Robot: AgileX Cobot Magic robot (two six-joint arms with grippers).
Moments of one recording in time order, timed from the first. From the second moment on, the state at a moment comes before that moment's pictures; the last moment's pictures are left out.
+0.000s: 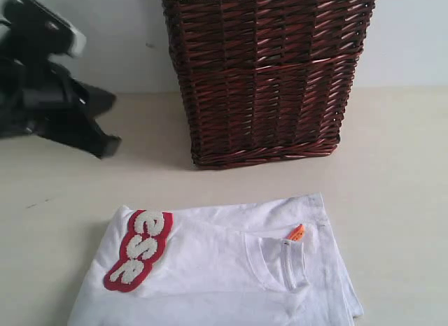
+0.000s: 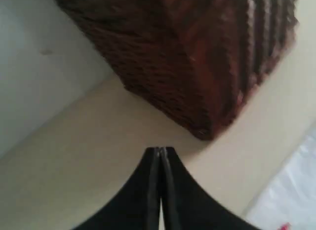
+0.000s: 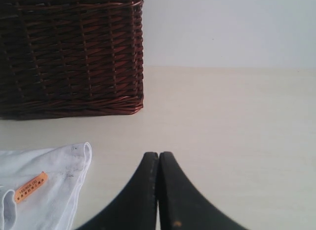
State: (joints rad) left arm -0.50 1.28 -0.75 -1.73 -0.02 2.01; right arm 0.05 0.01 0.00 0.11 0.33 -0.10
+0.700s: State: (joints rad) left arm -0.34 0.30 -0.43 -1.74 -0.25 1.86; right arm 0.05 0.01 0.00 0.11 0.33 -0.10
